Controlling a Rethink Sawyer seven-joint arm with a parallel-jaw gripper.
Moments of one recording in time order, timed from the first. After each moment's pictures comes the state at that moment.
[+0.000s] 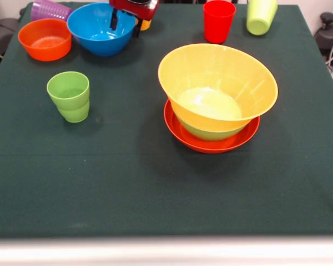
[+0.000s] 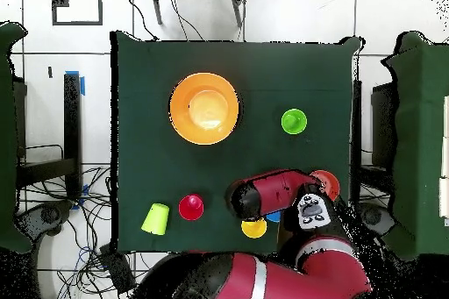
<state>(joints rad) -0.33 -0.47 -0.04 1.76 -0.68 0.44 2.25</state>
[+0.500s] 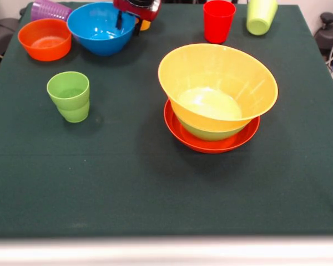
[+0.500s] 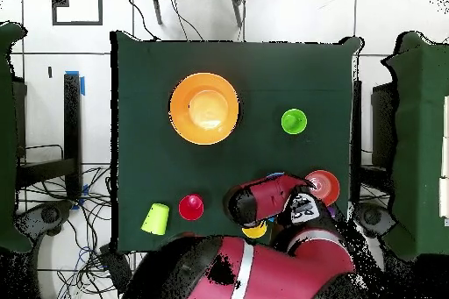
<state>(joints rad) -0.30 -0.41 -0.07 1.76 -0.68 0.43 2.25</state>
